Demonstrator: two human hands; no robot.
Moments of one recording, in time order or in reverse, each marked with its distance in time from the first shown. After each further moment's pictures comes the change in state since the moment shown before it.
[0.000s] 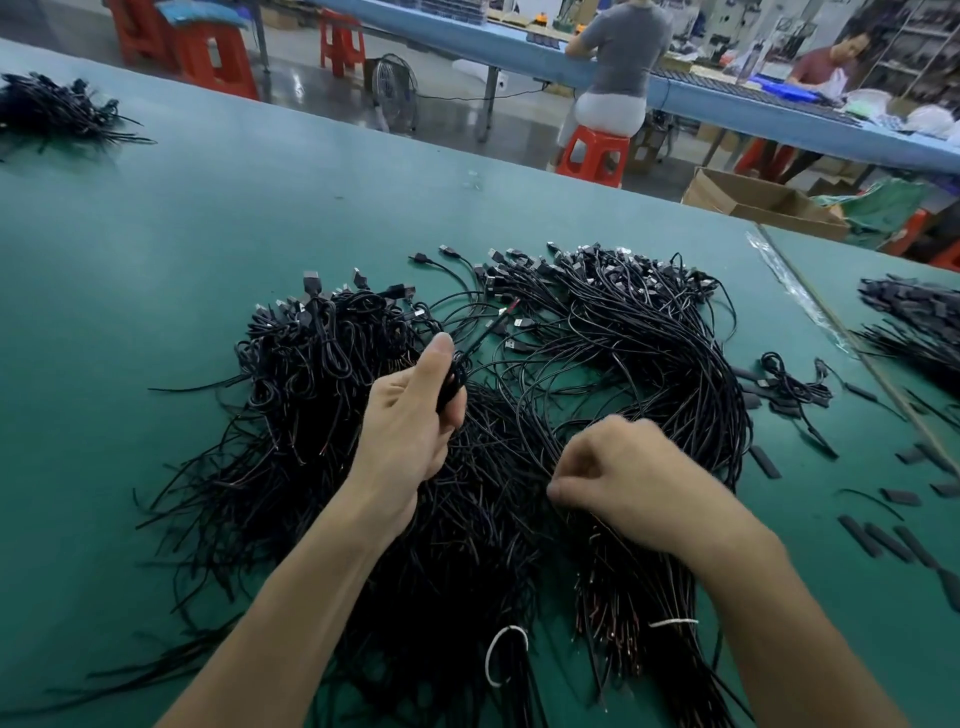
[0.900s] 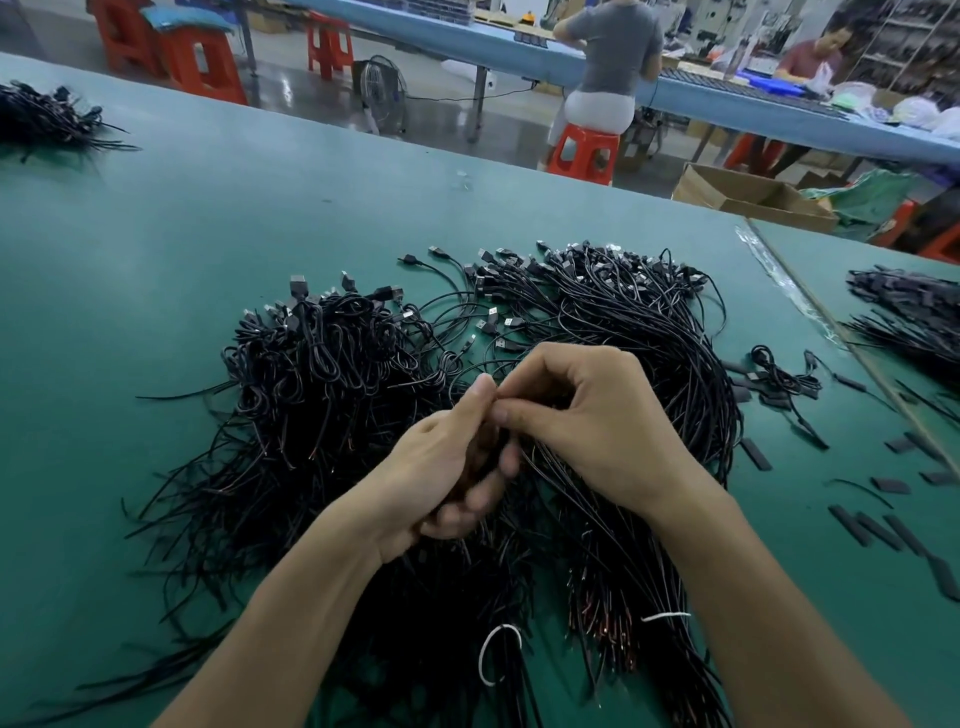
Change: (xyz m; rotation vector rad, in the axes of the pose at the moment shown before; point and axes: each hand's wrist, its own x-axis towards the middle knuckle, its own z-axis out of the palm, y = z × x) left_hand -0.009 -0.004 0.005 0.074 -0.437 -0.324; right_hand 0.015 -0.022 -0.008 0.596 0.282 -0.414
